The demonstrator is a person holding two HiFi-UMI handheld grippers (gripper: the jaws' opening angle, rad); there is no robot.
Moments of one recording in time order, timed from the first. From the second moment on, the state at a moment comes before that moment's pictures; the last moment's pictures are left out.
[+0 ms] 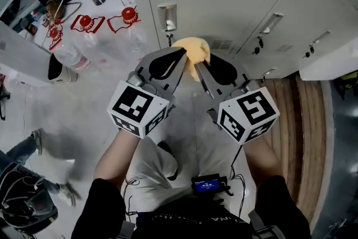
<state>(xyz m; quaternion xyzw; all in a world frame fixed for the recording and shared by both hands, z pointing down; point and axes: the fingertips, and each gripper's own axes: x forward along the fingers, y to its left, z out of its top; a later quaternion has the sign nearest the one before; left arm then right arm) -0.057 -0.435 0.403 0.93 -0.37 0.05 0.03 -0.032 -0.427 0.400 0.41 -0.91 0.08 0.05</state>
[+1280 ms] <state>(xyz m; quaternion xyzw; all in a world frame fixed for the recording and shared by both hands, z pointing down) -0.101 -0.463 0.271 0.86 -0.48 0.04 -0.14 -0.075 -0.452 0.261 0.37 -0.93 -0.06 0.00</state>
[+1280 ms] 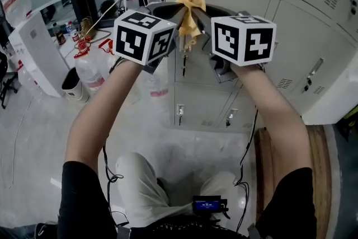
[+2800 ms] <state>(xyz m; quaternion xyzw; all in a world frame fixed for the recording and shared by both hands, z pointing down) -0.059 -0.490 0.232 0.86 -0.48 0.06 -0.14 -0.039 -0.493 0.224 0.47 -0.87 -0.10 0.03</state>
